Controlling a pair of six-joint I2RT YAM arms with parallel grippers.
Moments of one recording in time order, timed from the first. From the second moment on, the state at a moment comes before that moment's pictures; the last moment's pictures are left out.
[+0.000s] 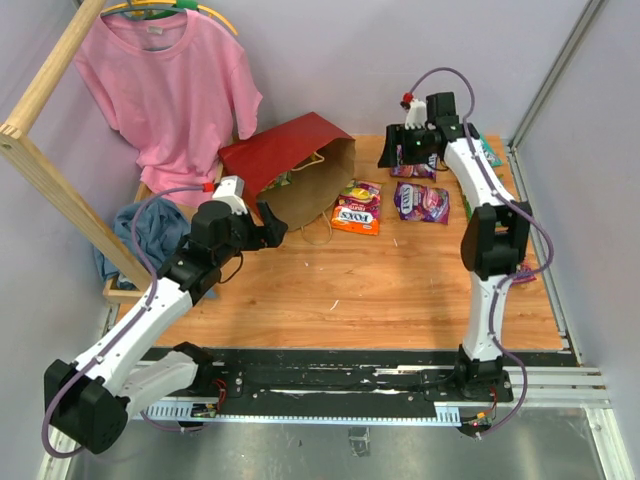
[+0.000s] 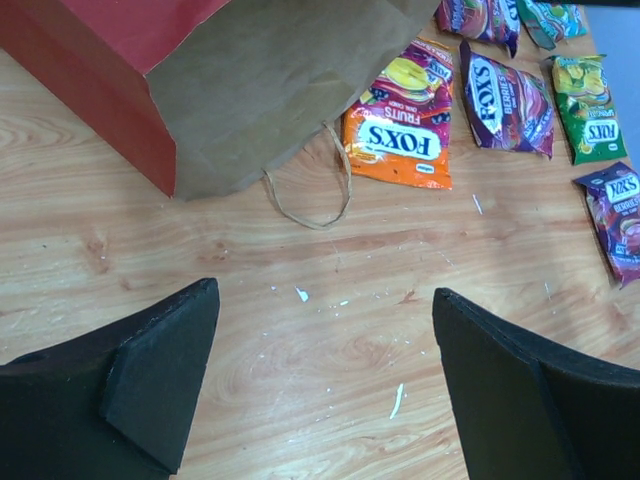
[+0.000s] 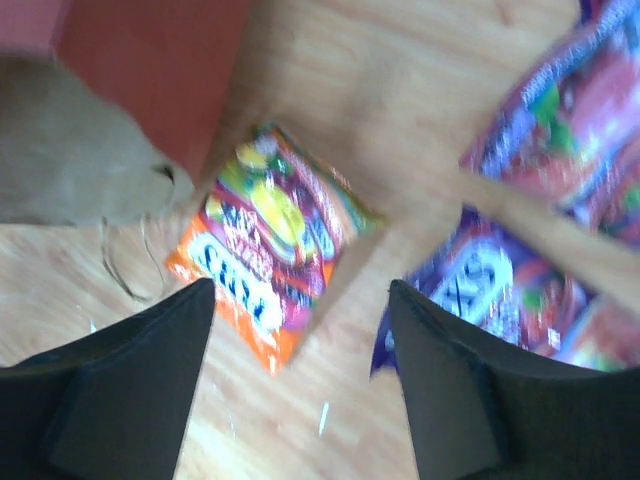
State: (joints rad) left arm -0.44 0.96 0.76 -0.18 -0.04 -0.48; right arm 0.14 2.22 2.16 -0.75 -0.51 -0.01
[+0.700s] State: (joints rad) left arm -0.44 0.97 0.76 -0.15 -0.01 -0.51; right arm 0.36 2.13 1.47 -0.18 -0.34 0.31
